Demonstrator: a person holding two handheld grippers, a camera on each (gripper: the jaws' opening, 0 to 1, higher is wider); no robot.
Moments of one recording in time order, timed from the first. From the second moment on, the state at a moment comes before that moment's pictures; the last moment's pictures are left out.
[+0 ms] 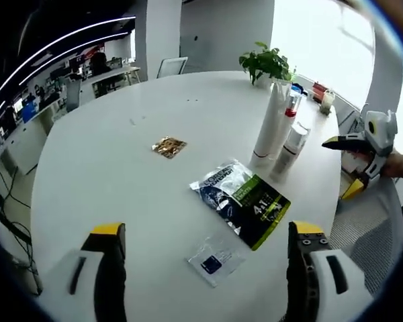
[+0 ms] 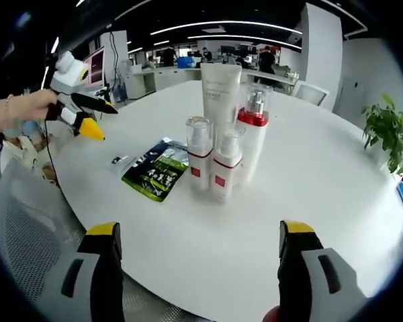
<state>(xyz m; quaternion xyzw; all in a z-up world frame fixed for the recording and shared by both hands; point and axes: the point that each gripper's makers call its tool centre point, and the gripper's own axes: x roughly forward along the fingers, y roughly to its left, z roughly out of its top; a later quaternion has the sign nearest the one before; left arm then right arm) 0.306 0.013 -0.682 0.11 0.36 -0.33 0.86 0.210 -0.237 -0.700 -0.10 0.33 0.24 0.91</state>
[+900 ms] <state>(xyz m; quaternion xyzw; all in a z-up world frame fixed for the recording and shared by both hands) 0.386 -0.006 -0.715 0.18 0.38 -0.38 0.82 0.209 -0.243 -0.708 -0.09 0.35 0.22 0.90</state>
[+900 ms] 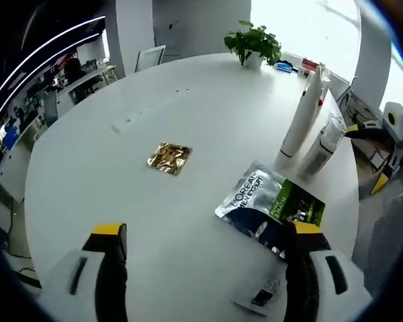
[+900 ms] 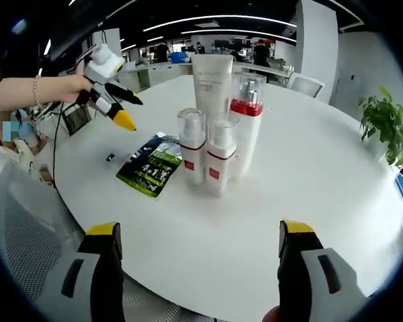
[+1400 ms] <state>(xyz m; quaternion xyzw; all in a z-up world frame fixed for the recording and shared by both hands) 0.431 -0.014 -0.736 0.18 0.39 -0.39 0.81 0.207 -0.243 -0.714 -0.10 0.37 0.23 0.90</state>
